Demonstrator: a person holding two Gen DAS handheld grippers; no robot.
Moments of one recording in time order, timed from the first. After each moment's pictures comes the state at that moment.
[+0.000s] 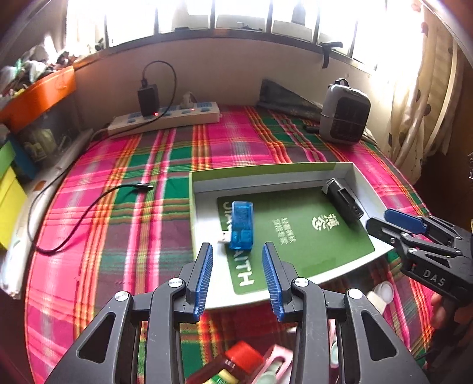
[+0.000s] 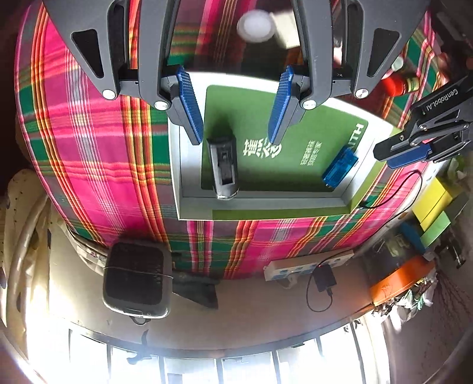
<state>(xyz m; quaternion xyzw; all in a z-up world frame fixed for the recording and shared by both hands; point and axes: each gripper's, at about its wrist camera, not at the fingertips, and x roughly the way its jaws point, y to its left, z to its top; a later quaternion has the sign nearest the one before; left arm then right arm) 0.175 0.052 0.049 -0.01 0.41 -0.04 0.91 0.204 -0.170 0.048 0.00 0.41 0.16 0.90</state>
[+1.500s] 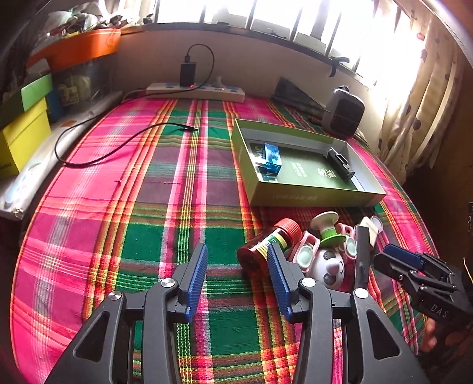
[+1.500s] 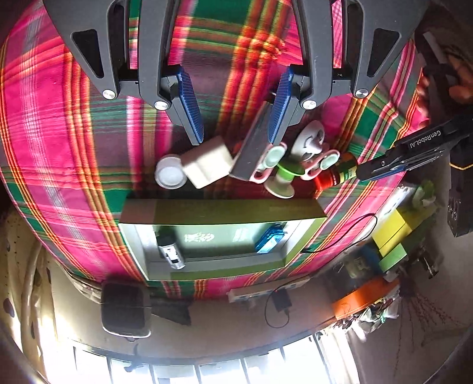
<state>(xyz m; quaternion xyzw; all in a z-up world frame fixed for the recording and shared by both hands) 0.066 0.113 0.025 -0.08 0.41 -0.05 0.91 0.084 -0.146 0.031 0.03 0.42 0.21 0.88</state>
